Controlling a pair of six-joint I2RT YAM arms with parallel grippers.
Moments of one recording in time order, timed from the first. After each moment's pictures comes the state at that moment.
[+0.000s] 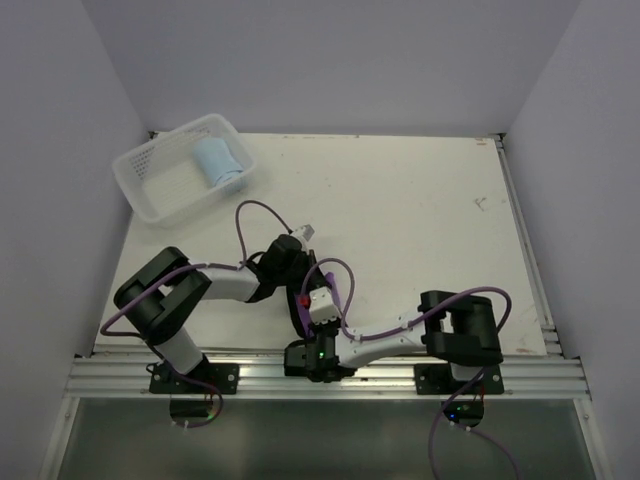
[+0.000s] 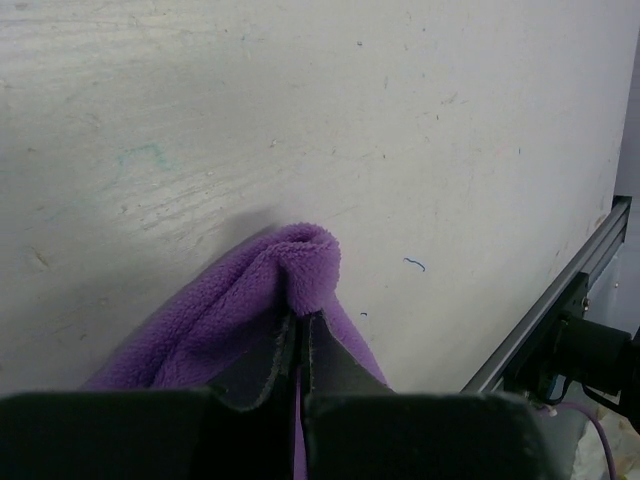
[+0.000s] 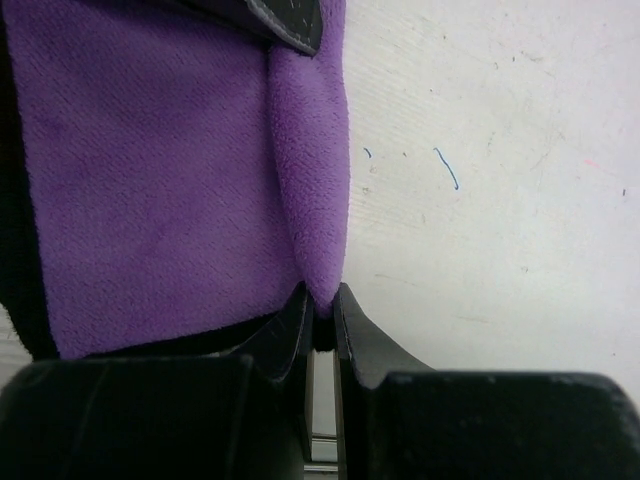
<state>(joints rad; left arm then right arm) -0.73 1.66 0.63 0.32 0.23 -0.84 1.55 1.80 1.01 -0.78 0.97 1.19</state>
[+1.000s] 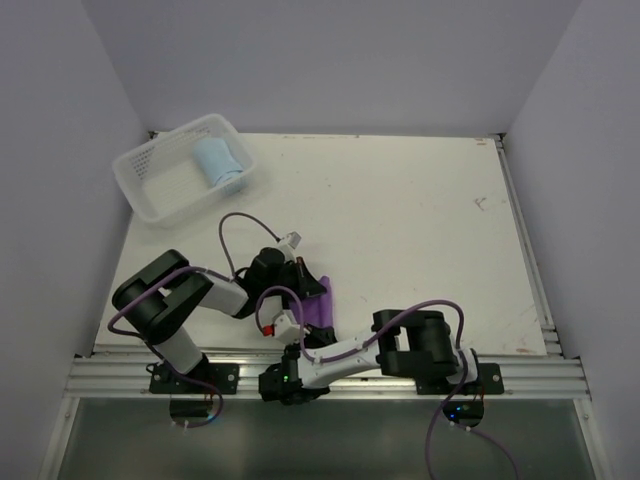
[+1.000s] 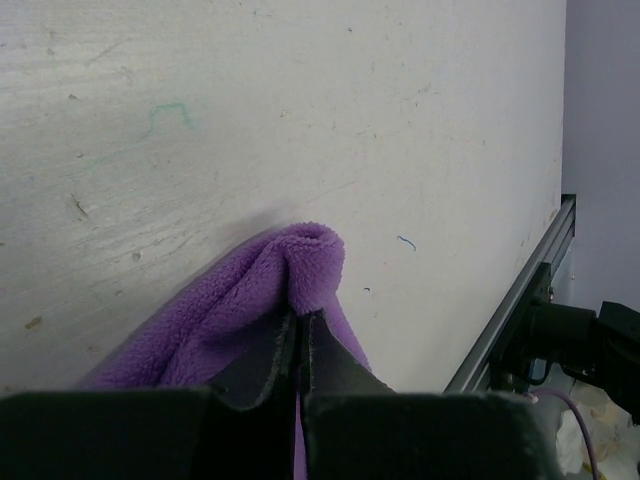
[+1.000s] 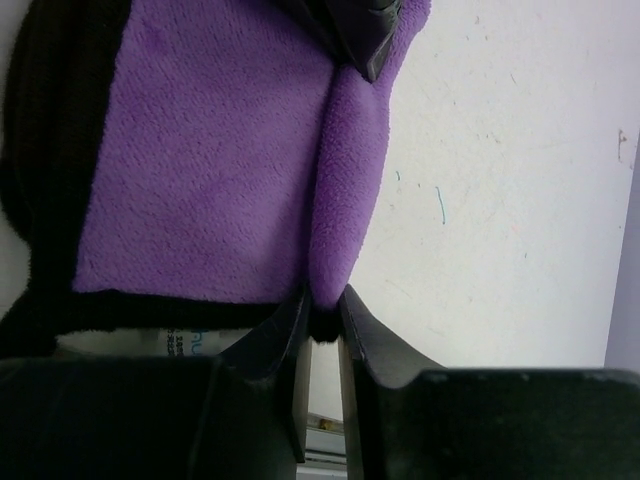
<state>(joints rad) -0.69 1.65 0.42 0.66 0.28 -0.88 1.65 2.08 1.28 -1.02 1.06 1.00</state>
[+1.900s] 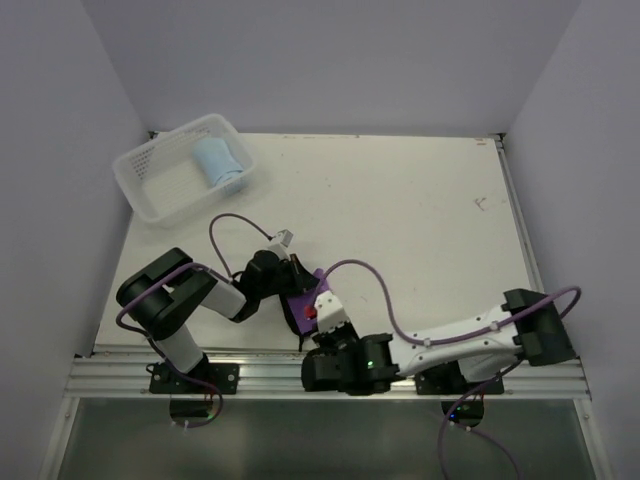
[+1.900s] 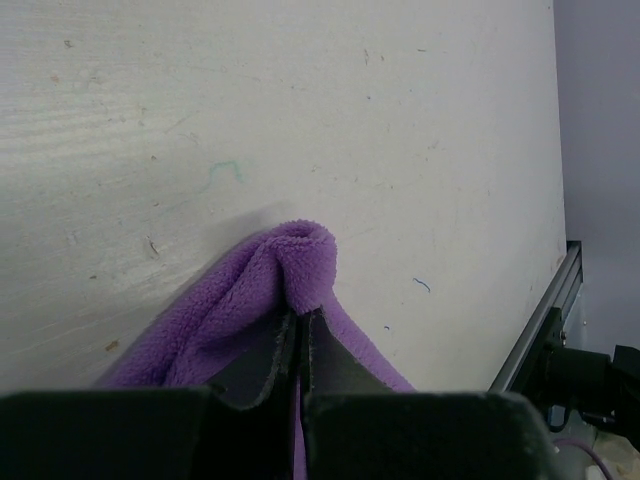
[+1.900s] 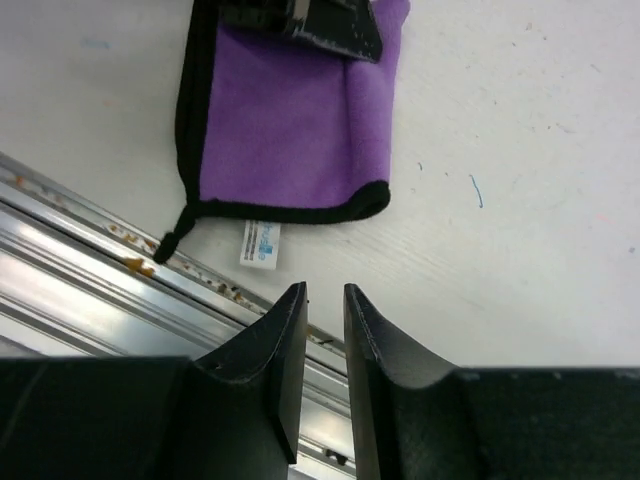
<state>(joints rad) -0.68 1.68 0.37 0.83 0.20 -0.87 1.71 1.53 1.01 -0.78 0.96 0.96</state>
